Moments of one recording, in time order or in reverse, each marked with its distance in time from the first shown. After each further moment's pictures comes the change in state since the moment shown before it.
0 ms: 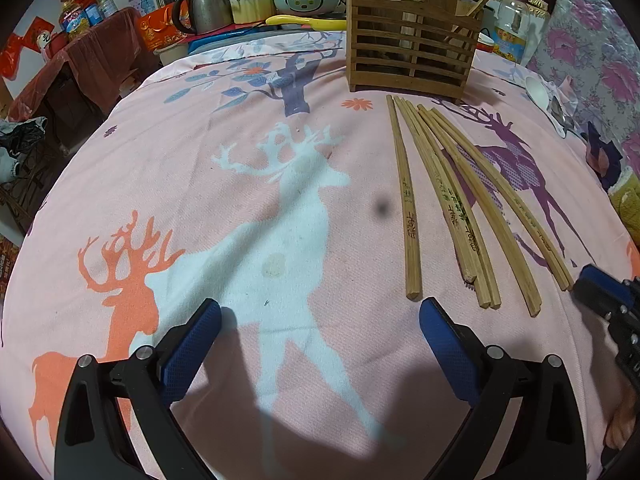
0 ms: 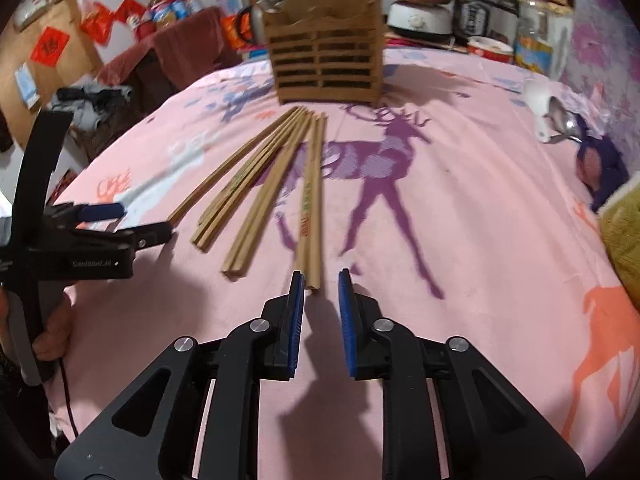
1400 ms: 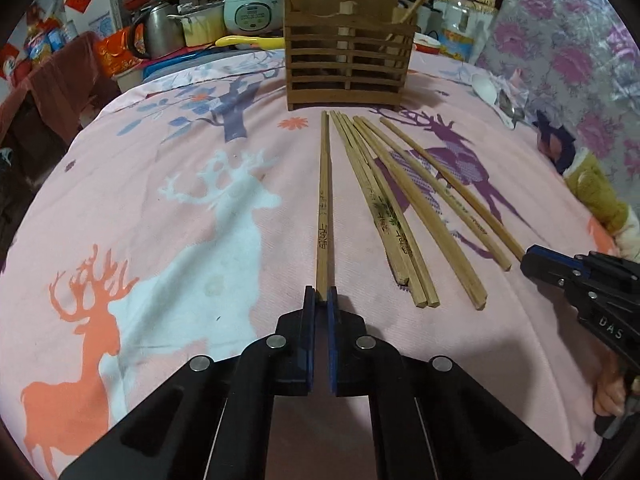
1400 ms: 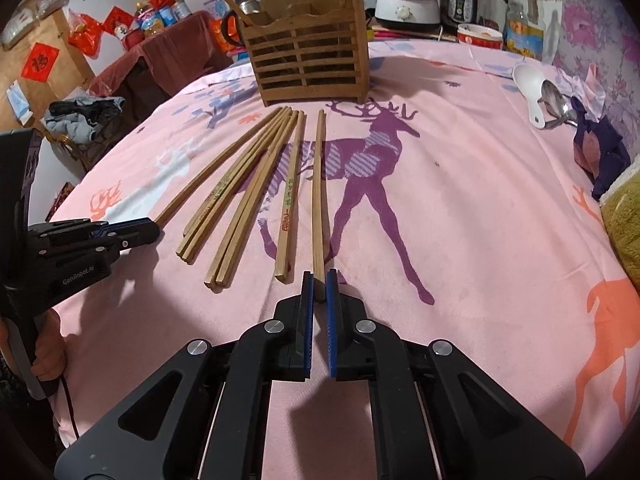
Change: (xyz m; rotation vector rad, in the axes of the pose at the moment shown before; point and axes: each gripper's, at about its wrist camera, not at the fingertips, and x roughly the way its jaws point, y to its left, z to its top) left arm -0.011 -0.017 0.000 0.096 -0.062 -0.140; right arm 0.009 -0.011 0.004 0.050 0.013 0.017
